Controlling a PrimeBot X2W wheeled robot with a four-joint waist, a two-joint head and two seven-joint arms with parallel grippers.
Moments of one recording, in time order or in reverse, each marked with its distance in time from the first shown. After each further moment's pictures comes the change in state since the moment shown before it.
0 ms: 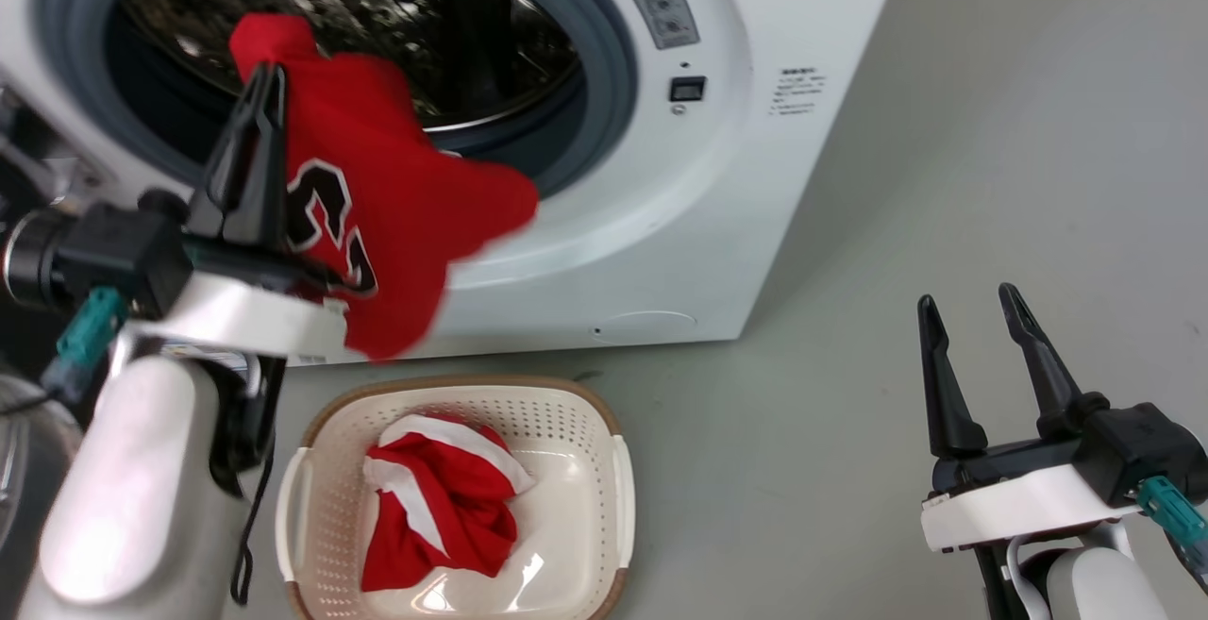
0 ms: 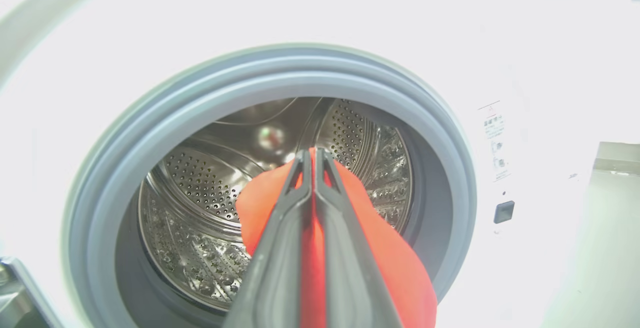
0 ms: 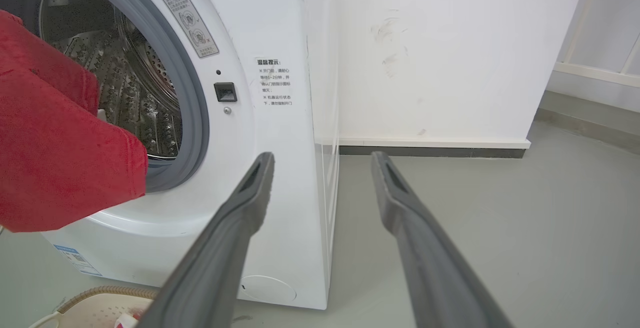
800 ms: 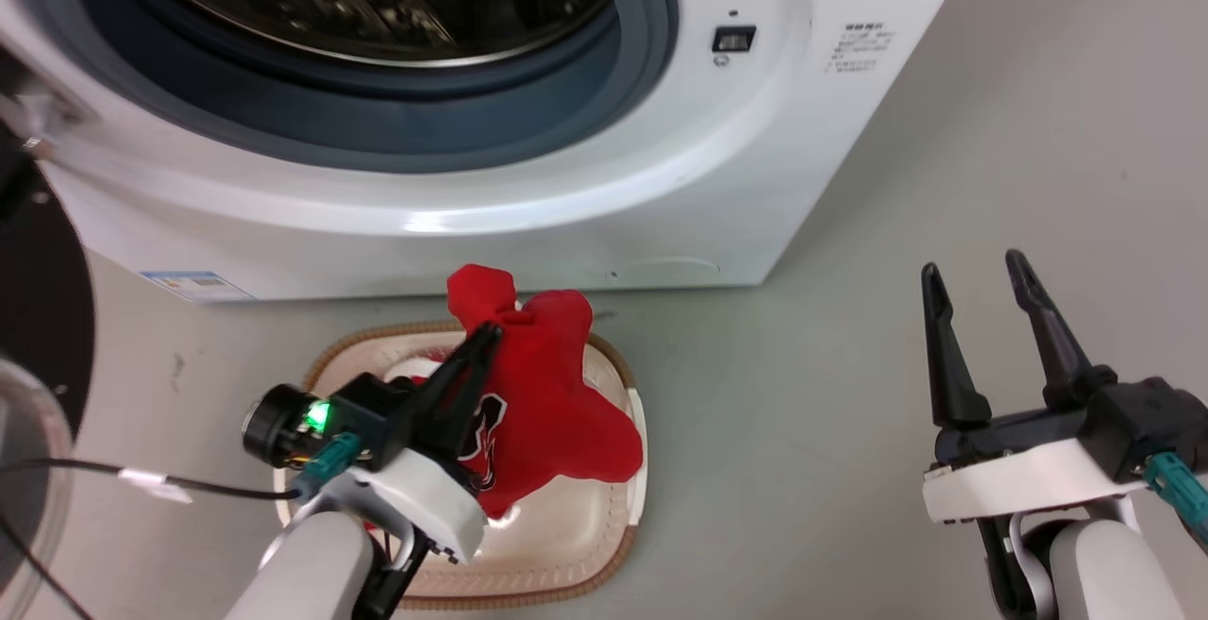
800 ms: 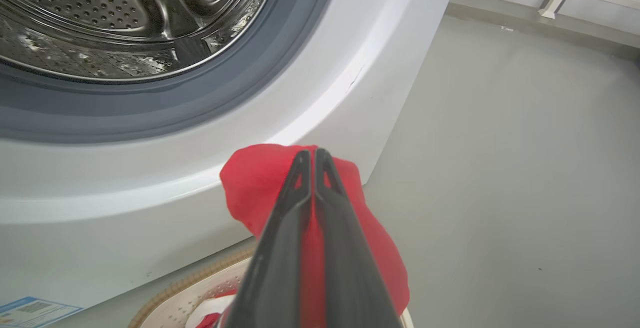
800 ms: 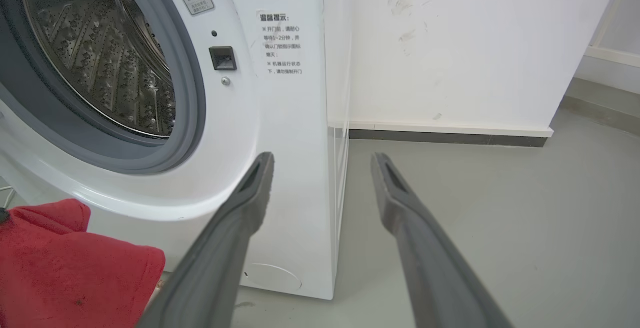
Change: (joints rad) left arm 0.209 -0.054 -0.238 0.102 0.002 -0.082 0.033; right arm -0.034 0.000 -0.002 -0.012 -0.019 0.000 0.000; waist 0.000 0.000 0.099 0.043
